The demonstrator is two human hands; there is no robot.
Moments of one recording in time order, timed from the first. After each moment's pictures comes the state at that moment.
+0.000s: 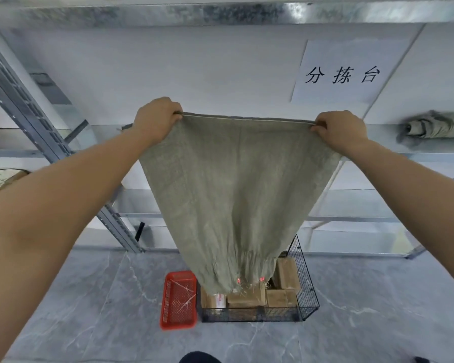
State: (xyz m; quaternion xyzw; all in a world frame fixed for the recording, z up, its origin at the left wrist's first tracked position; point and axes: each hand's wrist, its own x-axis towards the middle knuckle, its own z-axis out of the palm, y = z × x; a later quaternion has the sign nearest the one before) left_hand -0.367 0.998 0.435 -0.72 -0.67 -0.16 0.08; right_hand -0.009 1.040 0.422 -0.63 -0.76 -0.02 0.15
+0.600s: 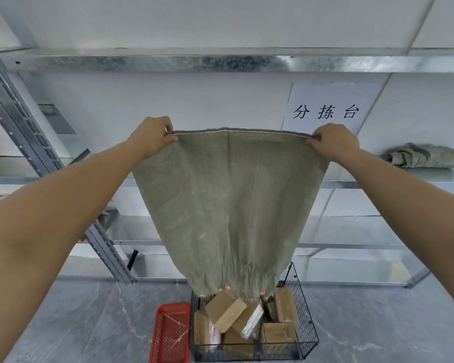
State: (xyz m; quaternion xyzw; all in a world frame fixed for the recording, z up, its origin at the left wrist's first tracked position) left_hand -0.367 0.991 0.473 -0.67 -0.71 -0.21 0.00; right_hand -0.007 1.038 0.470 -0.66 -0.73 0.00 0.17
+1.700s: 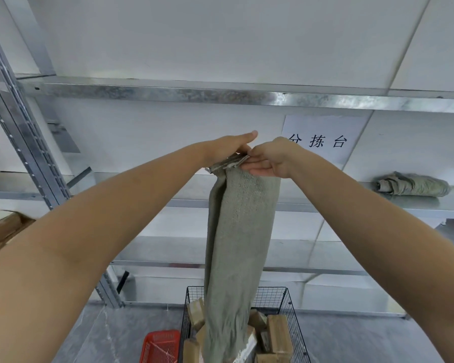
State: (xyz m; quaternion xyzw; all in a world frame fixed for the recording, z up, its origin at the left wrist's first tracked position) left_hand -0.237 0.978 0.523 -0.71 -0.55 -0.21 -0.39; right_hand -0.102 0.974 0.526 -0.51 -0.57 0.56 0.31
